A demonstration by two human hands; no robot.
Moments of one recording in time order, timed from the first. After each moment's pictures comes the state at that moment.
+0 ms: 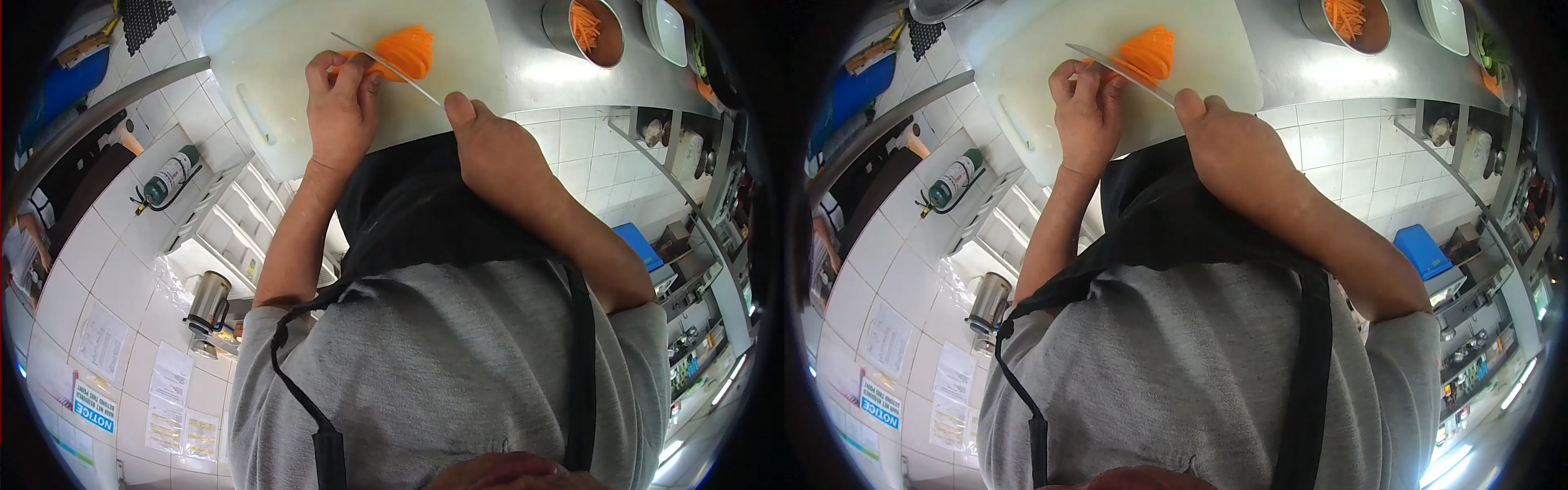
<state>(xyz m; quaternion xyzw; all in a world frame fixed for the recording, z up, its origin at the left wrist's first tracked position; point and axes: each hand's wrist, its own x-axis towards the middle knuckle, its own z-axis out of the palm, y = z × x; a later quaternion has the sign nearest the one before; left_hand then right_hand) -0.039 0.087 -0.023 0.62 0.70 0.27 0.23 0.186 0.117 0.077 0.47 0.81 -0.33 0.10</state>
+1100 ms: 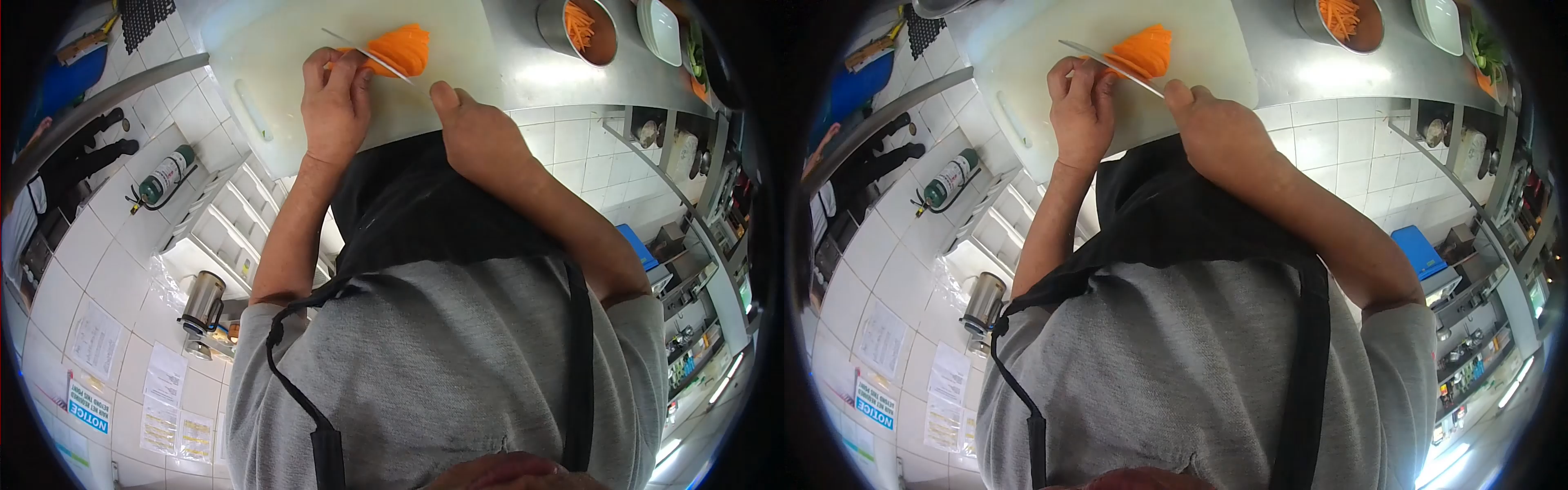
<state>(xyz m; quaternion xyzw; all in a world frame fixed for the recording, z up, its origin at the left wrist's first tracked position) -0.042 0.086 -0.027 0.61 0.70 0.29 0.22 0.183 0.114 0.053 0.46 0.82 -0.33 0.06</state>
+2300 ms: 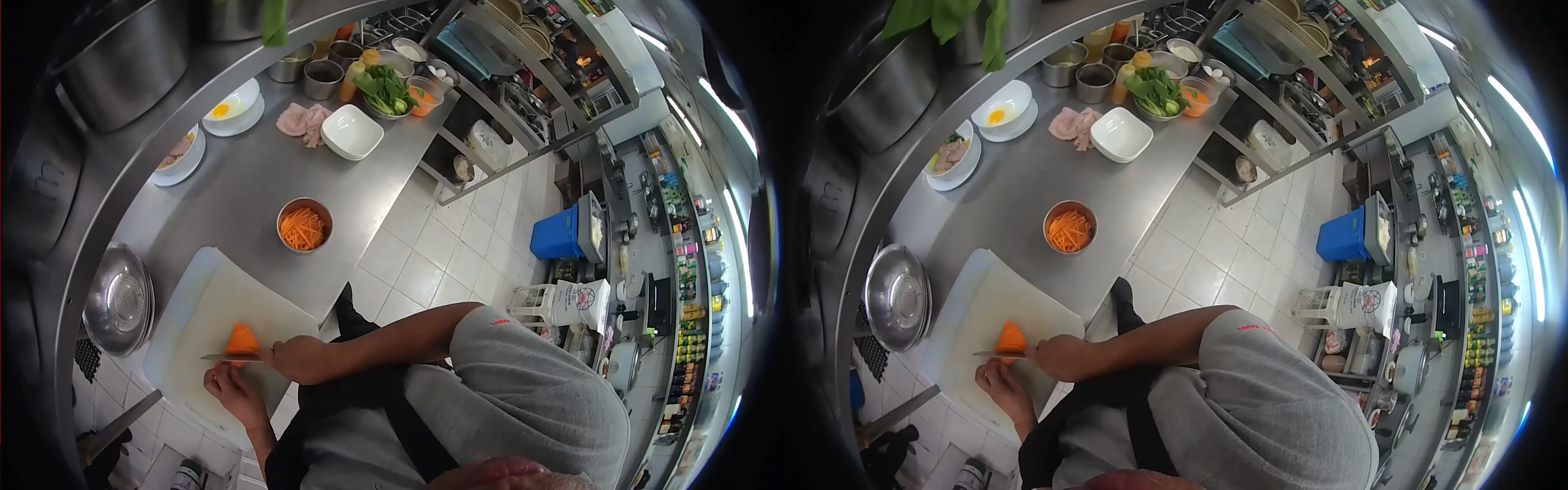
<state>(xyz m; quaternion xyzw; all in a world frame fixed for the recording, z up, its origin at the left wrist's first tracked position) -0.047 0.081 -0.023 0.63 0.65 0.33 0.25 0.185 0.111 0.045 0.44 0.81 -0.39 0.00</state>
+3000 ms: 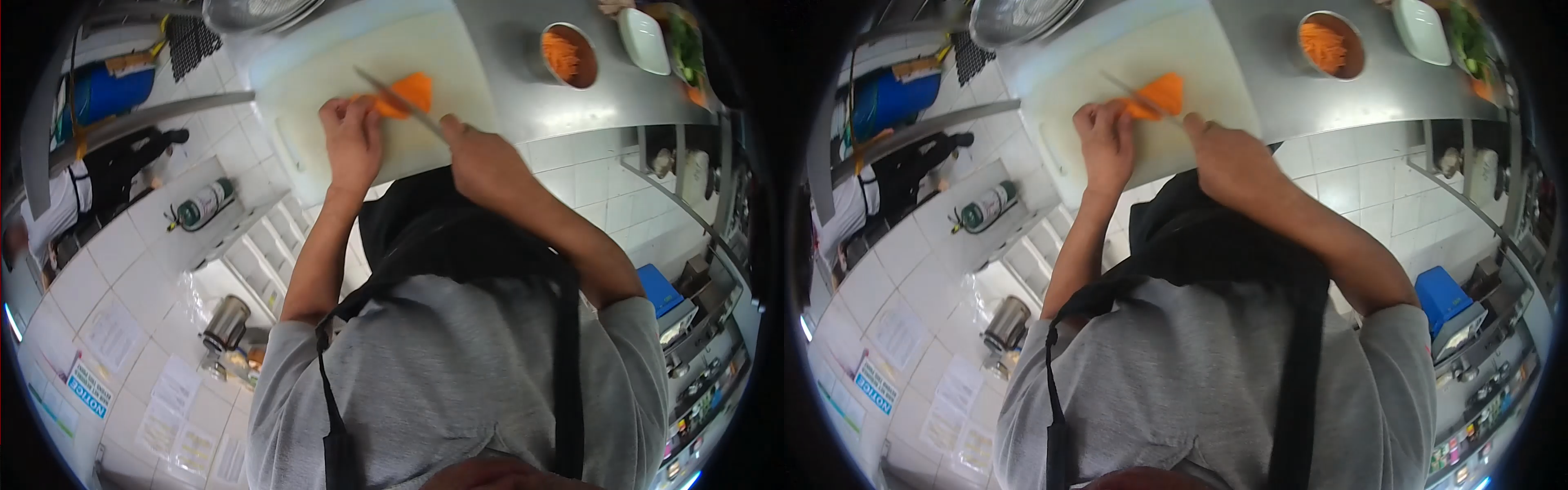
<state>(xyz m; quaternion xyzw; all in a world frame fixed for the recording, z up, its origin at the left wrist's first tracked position) -0.047 0.081 -0.029 0.62 0.70 0.31 0.18 0.193 0.120 0.069 0.48 0.80 -0.37 0.03</state>
